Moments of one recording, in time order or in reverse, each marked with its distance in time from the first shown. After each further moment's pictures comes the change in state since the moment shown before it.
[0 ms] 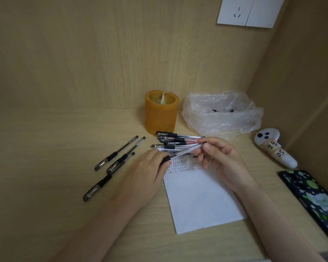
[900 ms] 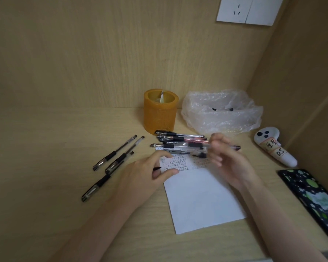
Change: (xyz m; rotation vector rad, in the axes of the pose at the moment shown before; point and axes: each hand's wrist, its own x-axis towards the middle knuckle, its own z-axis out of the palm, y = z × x) left_hand -0.004 -0.003 -0.005 -0.122 -0.046 -0.109; right_hand 0.005 -0.001 -0.010 0.195 0.037 0.059
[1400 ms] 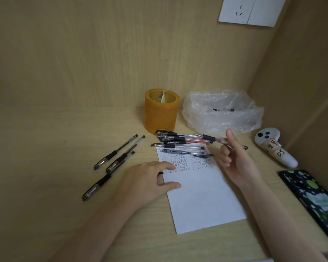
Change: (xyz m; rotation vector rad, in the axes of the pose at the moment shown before) left_hand 0.000 -0.007 0.006 0.065 -0.158 -0.033; right_hand 0.003 -0.004 -0.010 -0.041 0.403 0.055
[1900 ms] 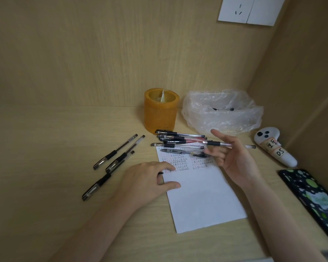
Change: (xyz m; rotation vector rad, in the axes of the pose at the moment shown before) left_hand 0.001 -0.002 0.002 0.000 -0.024 -0.012; right_hand 0.001 -0.002 -0.004 -0.028 -0.046 0.074
